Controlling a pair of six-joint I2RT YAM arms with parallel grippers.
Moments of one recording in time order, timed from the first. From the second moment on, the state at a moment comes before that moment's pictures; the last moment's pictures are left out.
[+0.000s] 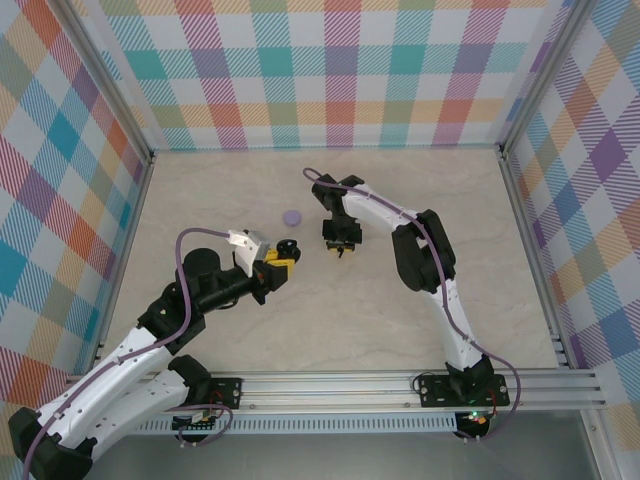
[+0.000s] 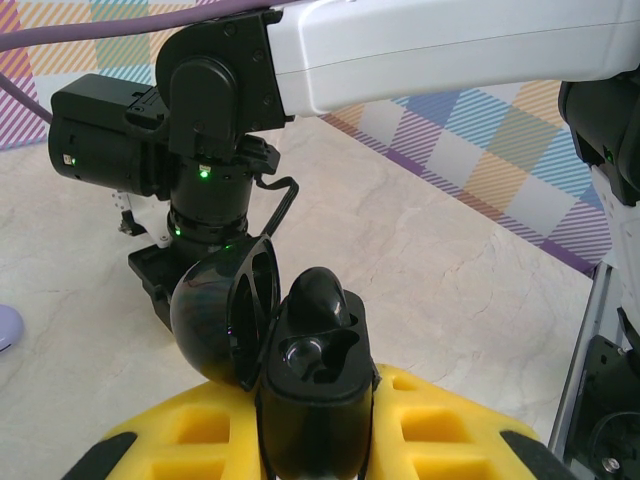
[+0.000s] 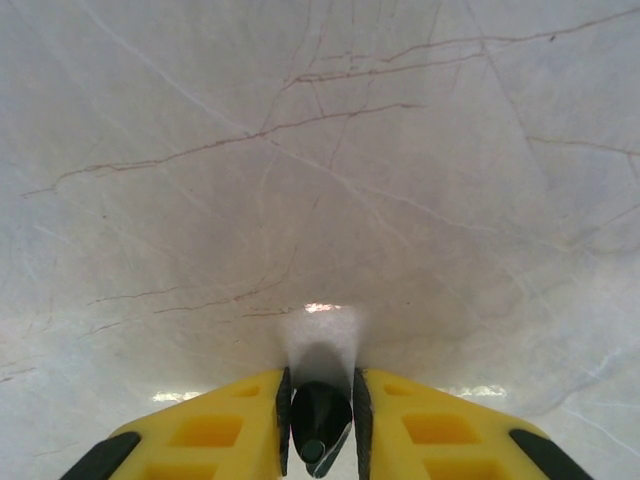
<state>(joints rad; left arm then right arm) -0.66 0.70 0.63 -0.16 0.27 -0.17 0.64 2.36 1.99 -1.16 -0.01 0.67</state>
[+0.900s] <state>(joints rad) -0.66 0.71 0.63 -0.16 0.27 -0.17 0.64 2.36 1.98 -1.15 -0.02 0.60</state>
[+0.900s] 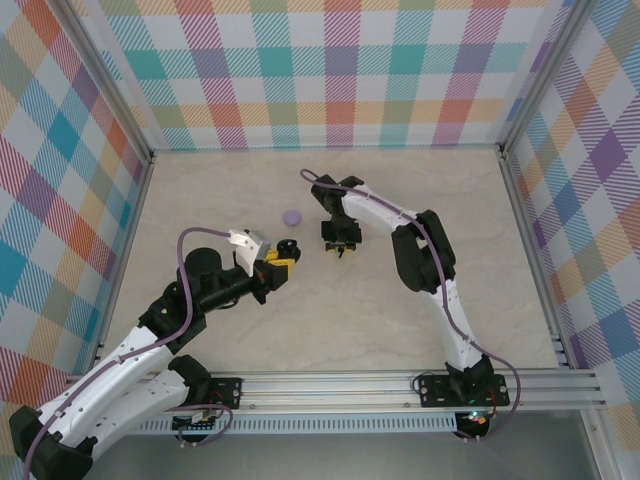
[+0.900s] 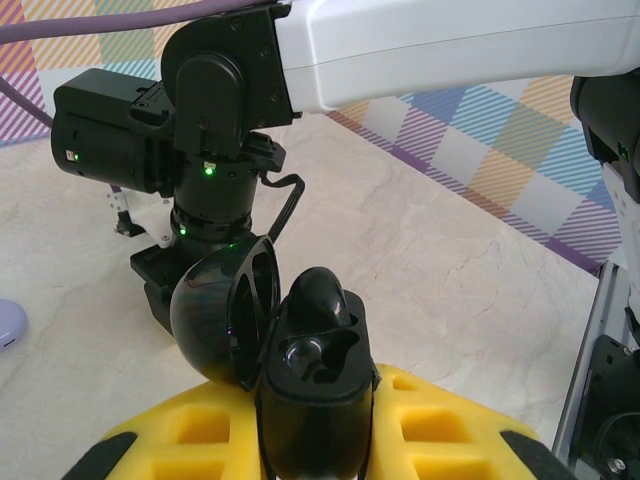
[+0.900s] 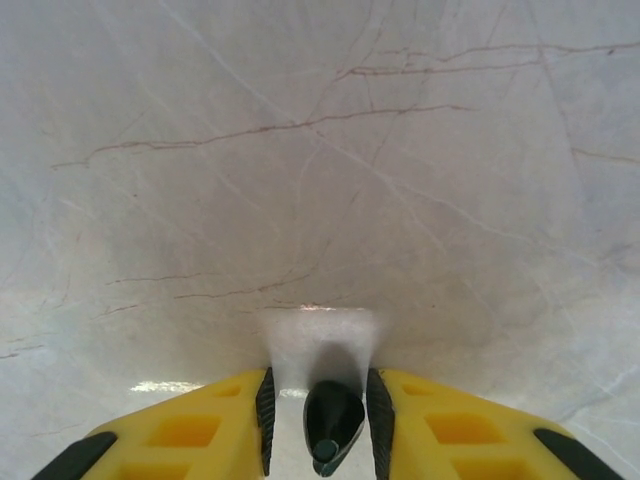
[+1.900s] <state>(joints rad) -0.65 0.88 0.63 -0.18 0.24 -0.26 0.63 2.29 1.86 -1.06 -0.03 0.54</state>
